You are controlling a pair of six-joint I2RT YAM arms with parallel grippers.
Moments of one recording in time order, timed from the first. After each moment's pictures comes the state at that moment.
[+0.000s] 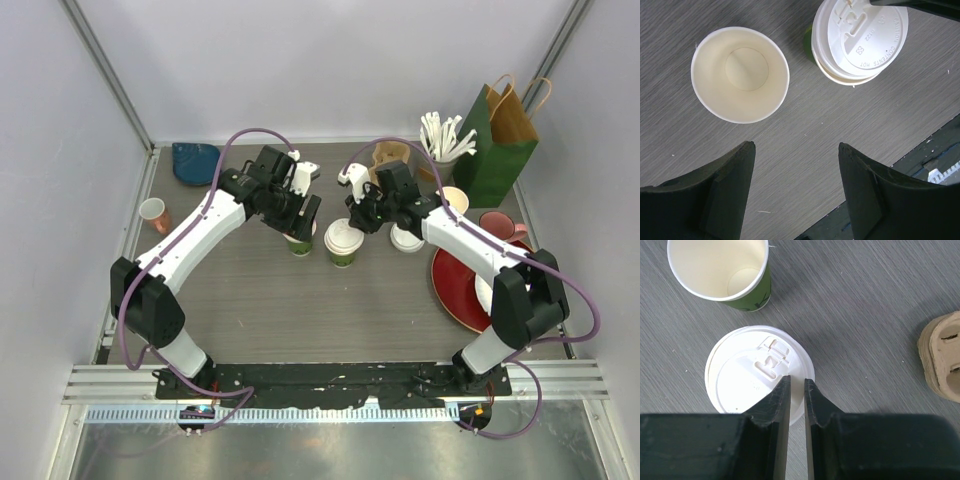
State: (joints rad) left arm -0.56 1.63 1.54 -0.92 0.22 -0.04; right arm 0.51 1.57 1.20 -0.34 -0.31 -0.31
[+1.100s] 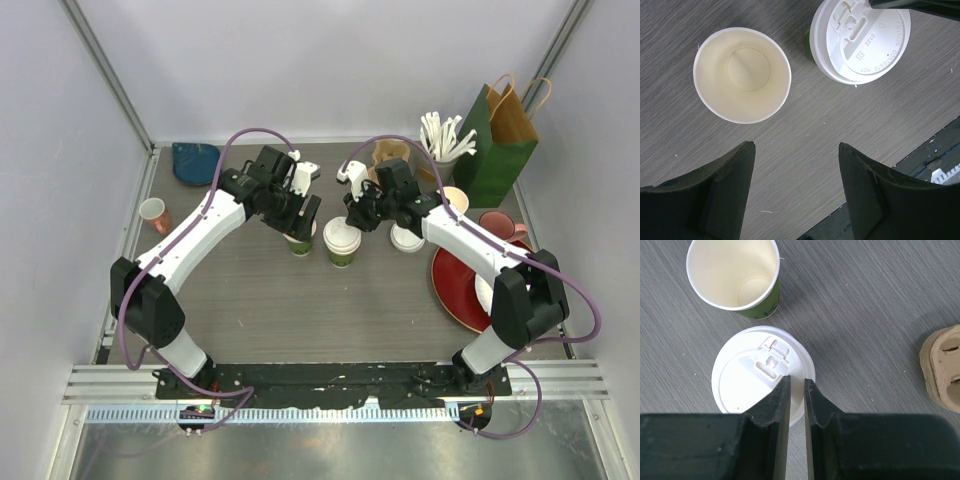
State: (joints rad) left arm -0.56 1.63 1.54 -0.92 0.21 -0.03; right arm 0.51 1.58 1.22 -0.34 -0.35 -0.31
